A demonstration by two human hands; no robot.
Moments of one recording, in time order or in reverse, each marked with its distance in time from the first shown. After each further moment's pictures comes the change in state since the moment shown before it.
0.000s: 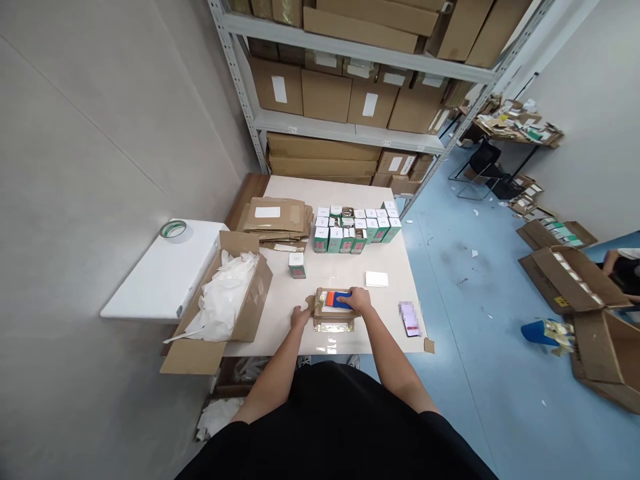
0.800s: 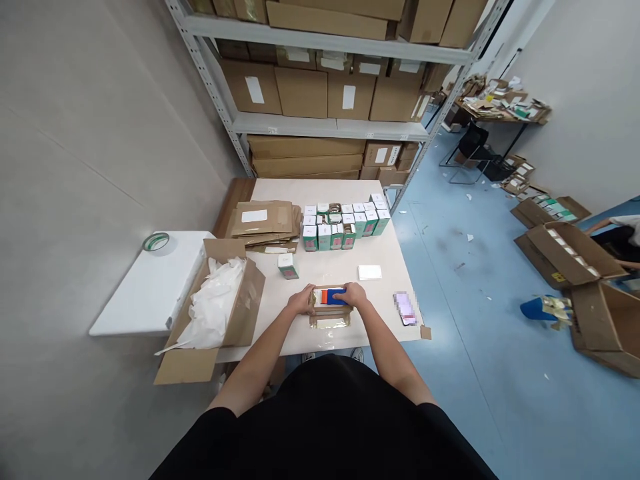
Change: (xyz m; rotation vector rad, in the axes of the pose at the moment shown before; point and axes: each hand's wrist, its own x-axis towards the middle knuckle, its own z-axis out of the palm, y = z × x) left_hand 0.035 0.064 -0.026 0.670 -0.335 0.298; right_hand -0.015 0.001 -0.027 -0.002 -0.103 0.032
